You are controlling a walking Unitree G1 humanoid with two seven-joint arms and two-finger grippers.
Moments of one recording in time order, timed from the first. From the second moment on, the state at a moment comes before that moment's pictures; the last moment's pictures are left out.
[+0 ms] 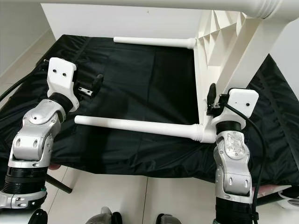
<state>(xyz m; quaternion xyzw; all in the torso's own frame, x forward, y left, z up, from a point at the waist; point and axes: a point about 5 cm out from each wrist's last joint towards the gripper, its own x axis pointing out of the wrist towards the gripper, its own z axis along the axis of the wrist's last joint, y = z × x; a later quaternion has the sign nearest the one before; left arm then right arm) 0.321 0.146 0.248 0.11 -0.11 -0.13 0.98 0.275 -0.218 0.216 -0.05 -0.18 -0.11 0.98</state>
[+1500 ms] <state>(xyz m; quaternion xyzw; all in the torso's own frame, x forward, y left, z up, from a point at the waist) 0.326 0.163 0.230 0.11 -0.09 -0.13 0.98 0.255 -0.182 0.195 -0.06 -0.24 0.00 0.97</state>
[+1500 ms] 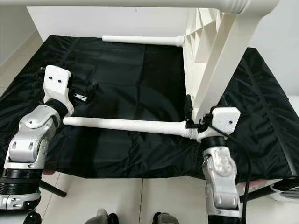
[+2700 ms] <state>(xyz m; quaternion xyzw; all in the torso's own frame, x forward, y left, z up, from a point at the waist) 0.330 0.168 0.252 0.18 -0.18 -0.19 0.95 0.212 -0.151 0.168 -0.14 -0.26 0.07 0.95</state>
